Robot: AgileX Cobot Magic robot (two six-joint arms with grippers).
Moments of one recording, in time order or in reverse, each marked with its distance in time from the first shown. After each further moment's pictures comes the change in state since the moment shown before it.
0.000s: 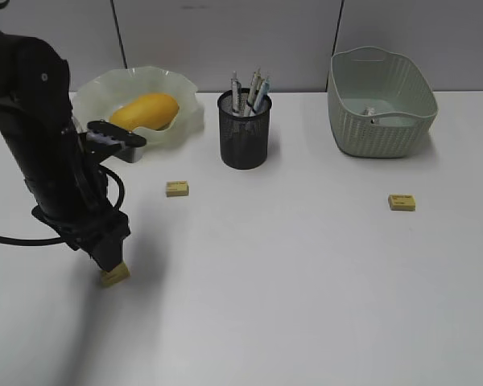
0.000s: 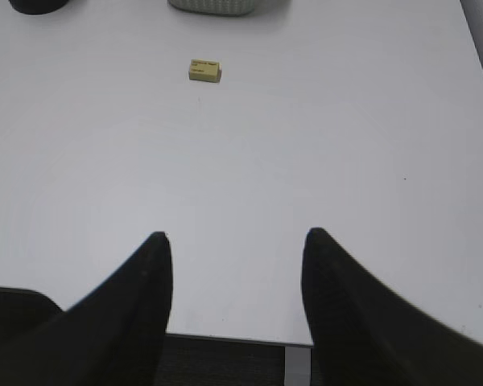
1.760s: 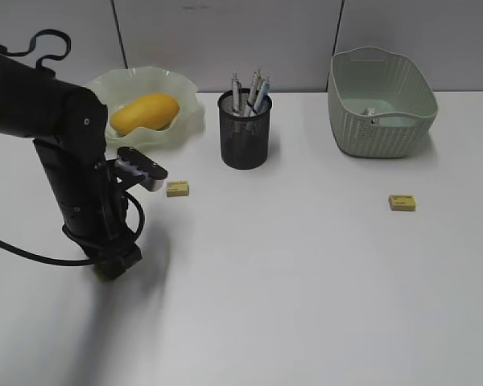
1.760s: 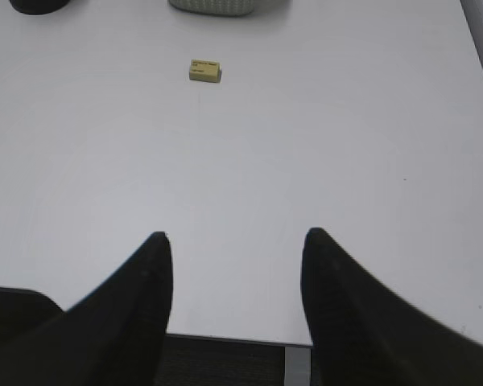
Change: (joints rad) left arm -0.035 0.148 -0.016 0.070 -0.116 0.055; right arm 0.000 0.000 0.000 0.000 0.000 0.000
